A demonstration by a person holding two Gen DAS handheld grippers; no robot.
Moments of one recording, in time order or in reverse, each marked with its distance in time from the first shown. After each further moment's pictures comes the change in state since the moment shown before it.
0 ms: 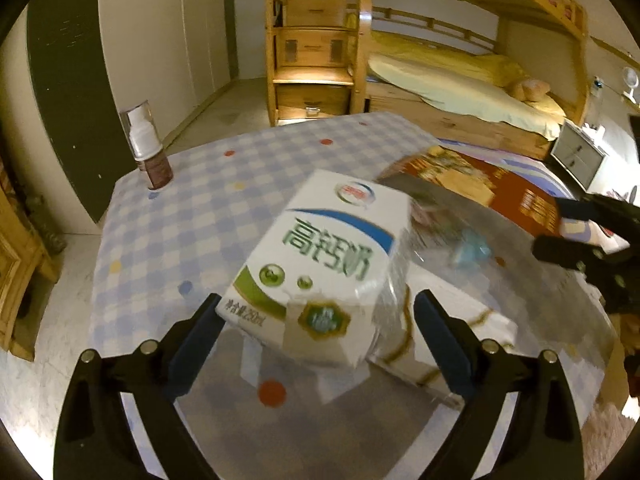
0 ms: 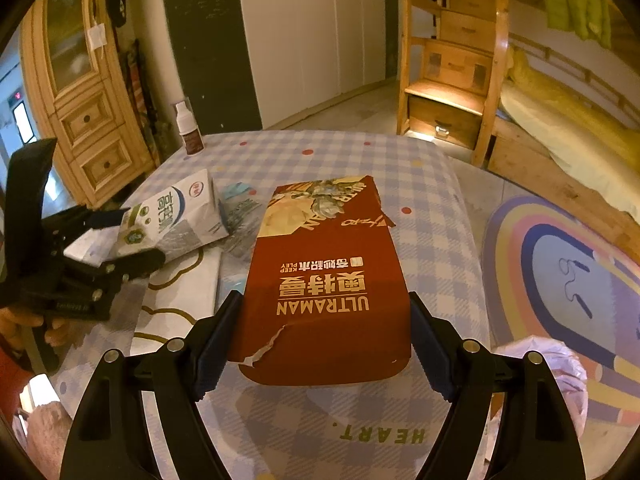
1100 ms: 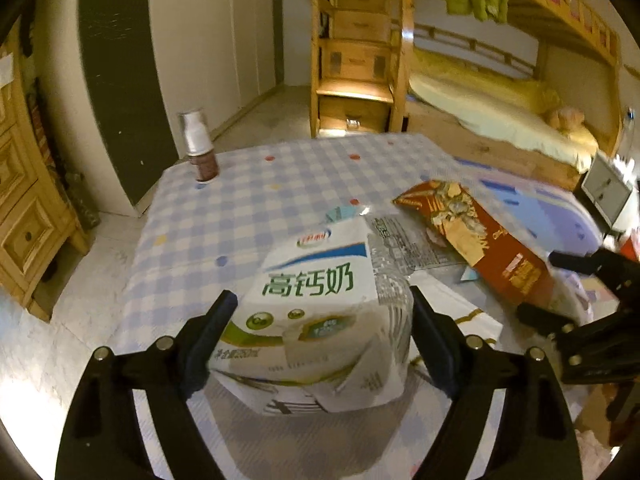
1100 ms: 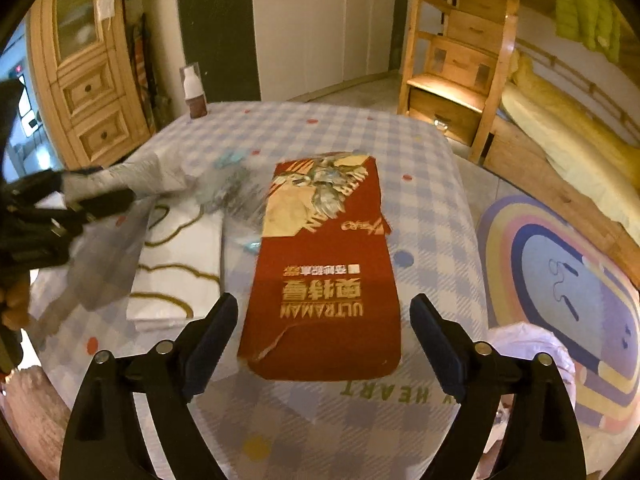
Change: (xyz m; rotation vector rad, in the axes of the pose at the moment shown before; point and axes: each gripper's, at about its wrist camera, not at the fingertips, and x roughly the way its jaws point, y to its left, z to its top) left arm -0.044 -0.008 -0.009 -0.136 -0.052 0.139; right arm 0.003 0.011 -0.029 -0.077 0.057 -0.045
